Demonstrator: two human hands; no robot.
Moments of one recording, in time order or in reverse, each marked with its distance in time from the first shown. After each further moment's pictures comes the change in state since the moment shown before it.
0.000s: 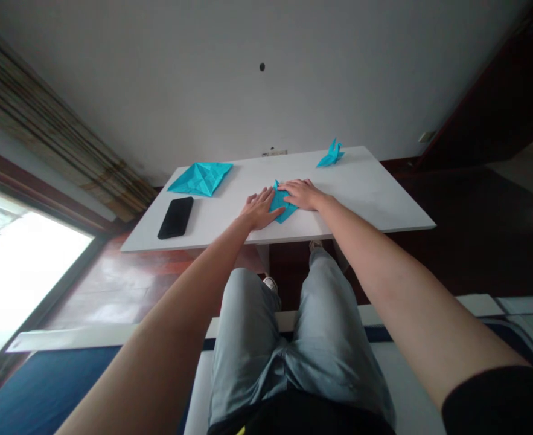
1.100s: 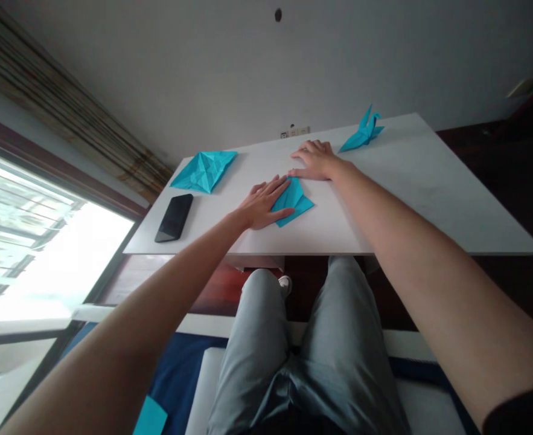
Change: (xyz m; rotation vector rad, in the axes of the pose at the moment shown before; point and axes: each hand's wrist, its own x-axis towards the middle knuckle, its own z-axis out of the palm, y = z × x) left_hand 0.022 -0.030 -0.010 0.009 -0.051 0.163; right_hand 0.103 0.080 0.005 0.011 0.105 0.020
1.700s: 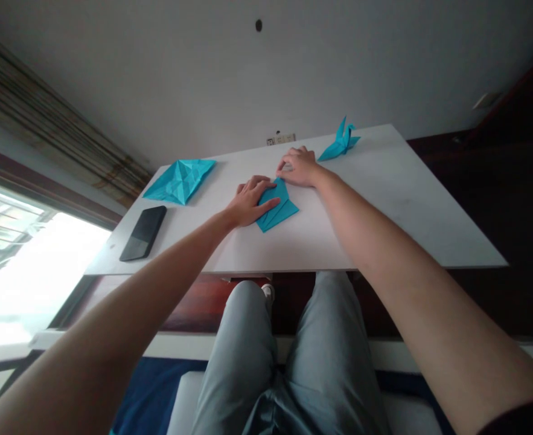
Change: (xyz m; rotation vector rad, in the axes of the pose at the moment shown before) left_hand 0.049 -0.003 0.001 -0.129 0.208 -0.029; right_hand -0.005 -0.002 -0.011 0.124 0.100 0.067
